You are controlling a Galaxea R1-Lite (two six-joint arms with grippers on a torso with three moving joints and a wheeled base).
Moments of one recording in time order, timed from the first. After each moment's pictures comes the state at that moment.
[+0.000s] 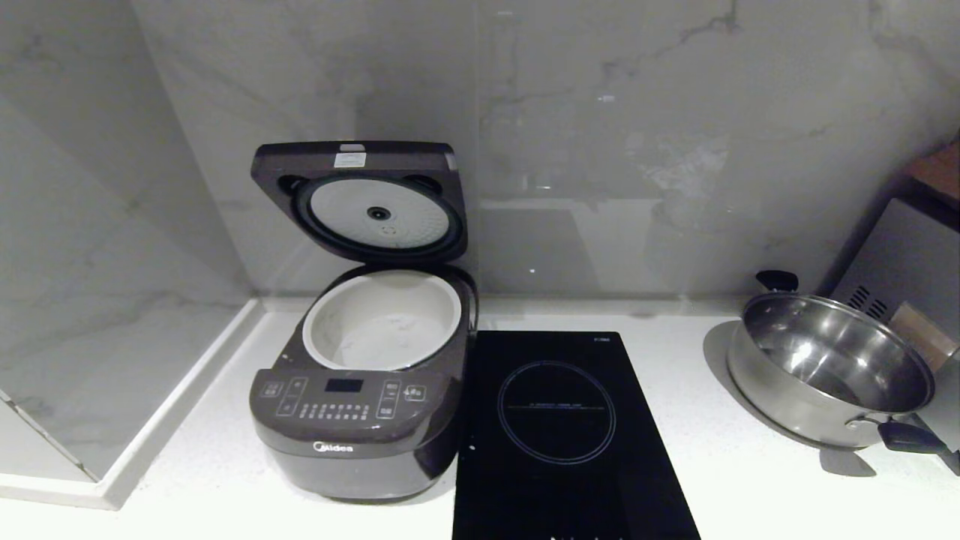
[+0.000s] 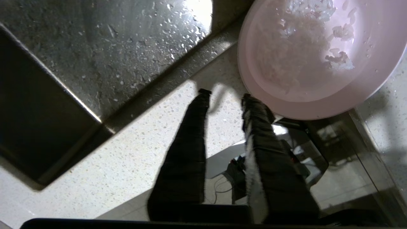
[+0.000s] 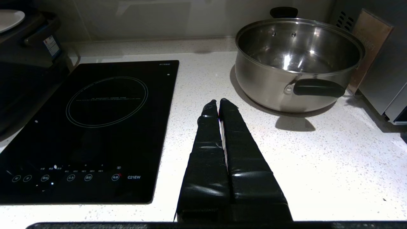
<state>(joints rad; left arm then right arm) 1.51 1.83 -0.92 0.36 -0.10 0.69 0.00 0.00 0.00 0.00 -0.01 0.03</state>
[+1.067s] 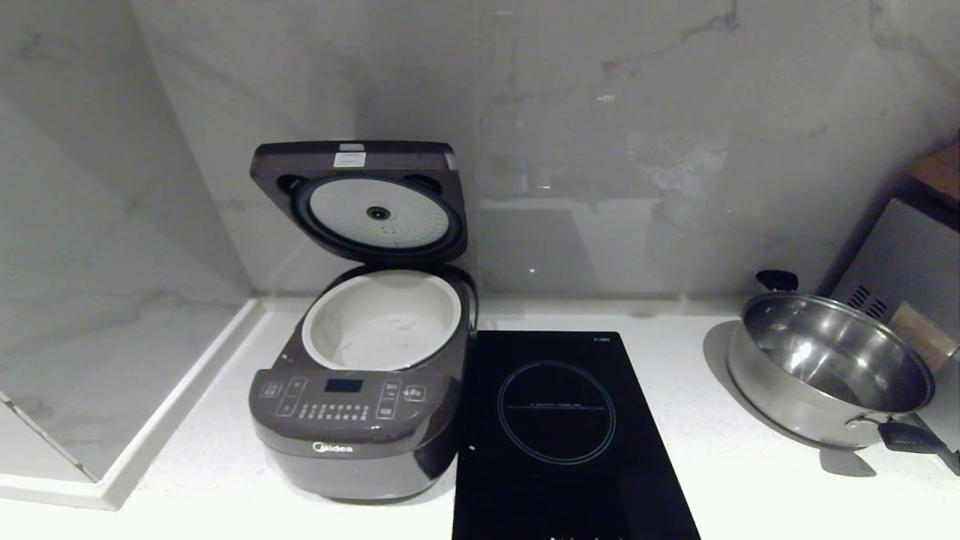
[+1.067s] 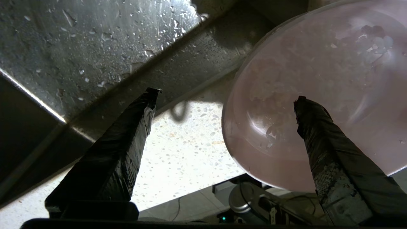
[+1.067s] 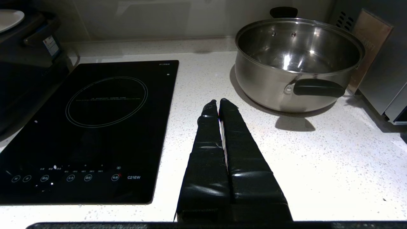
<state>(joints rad) 1.43 2.08 -0.97 0.29 -0.06 0.54 0.00 0.00 0.00 0.00 -0.01 0.03</state>
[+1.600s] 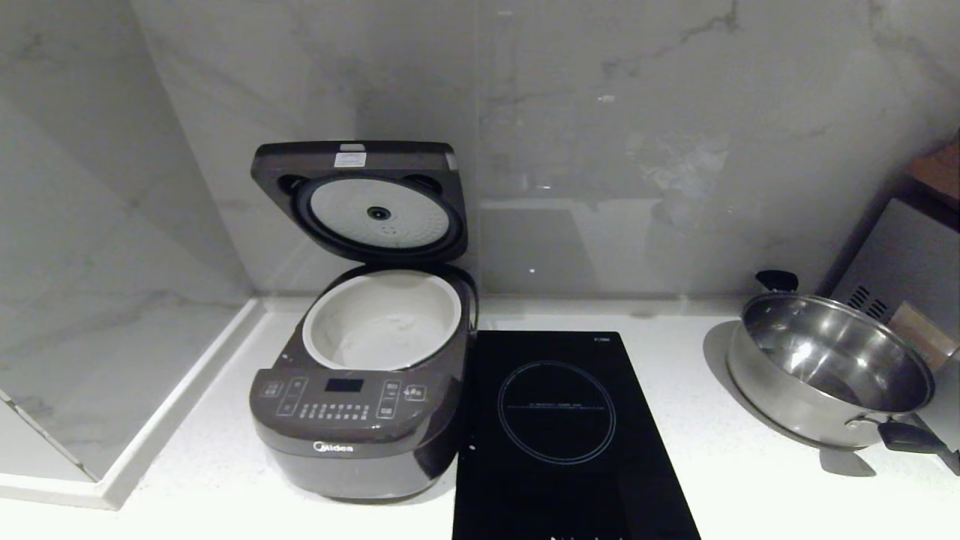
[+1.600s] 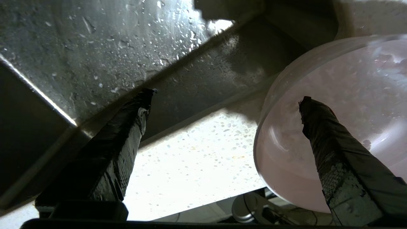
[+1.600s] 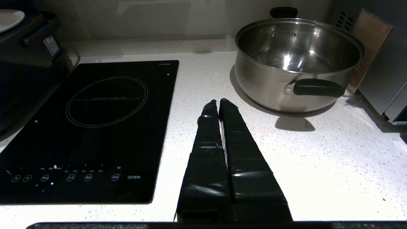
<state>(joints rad) 1.45 2.12 -1.02 0.30 -0.06 0.54 0.00 0.00 0.00 0.00 -0.01 0.03</state>
